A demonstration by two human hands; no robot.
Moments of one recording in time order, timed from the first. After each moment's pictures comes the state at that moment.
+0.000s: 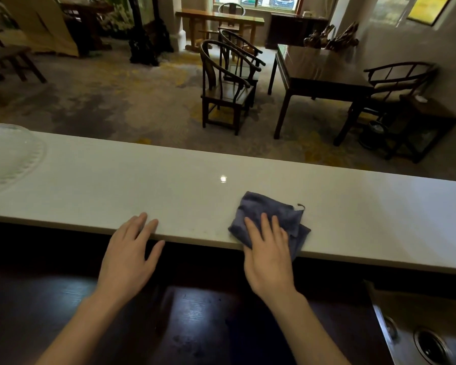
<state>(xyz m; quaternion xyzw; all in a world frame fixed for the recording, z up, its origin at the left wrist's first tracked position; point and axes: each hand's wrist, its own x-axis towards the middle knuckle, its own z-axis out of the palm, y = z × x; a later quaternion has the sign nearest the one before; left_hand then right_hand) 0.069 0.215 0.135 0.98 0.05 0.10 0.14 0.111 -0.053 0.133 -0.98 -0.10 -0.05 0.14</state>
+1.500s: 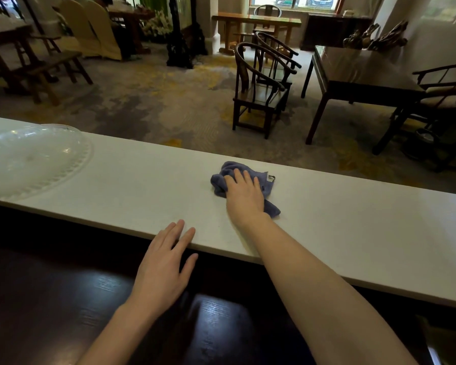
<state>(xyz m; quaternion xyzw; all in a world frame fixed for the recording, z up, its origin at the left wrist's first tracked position) 0.070 0.228 0.124 0.99 0.03 0.10 0.14 0.271 0.093 0.142 -0.97 -0.20 -0.01 0.11</state>
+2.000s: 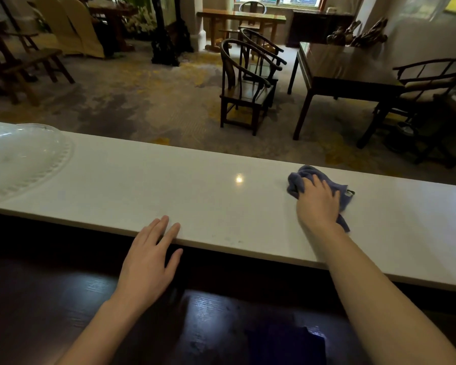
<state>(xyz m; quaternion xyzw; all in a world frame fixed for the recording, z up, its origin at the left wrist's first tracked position) 0.071 0.226 0.124 0.99 0.03 0.10 0.12 0.279 -0.081 0.149 -0.99 0.06 -0.06 0.09</state>
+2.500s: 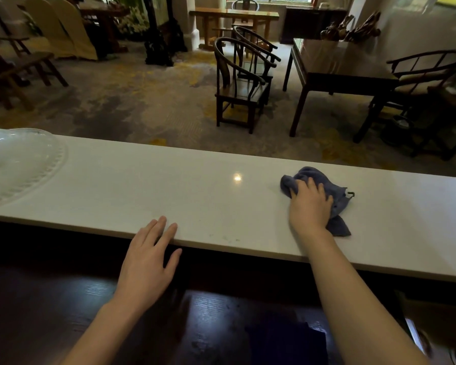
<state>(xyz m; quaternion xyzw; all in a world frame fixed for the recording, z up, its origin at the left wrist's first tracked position) 0.073 0.224 0.122 0.99 0.03 0.10 0.12 0.258 -0.074 0.139 -0.98 0.08 -0.07 0.14</state>
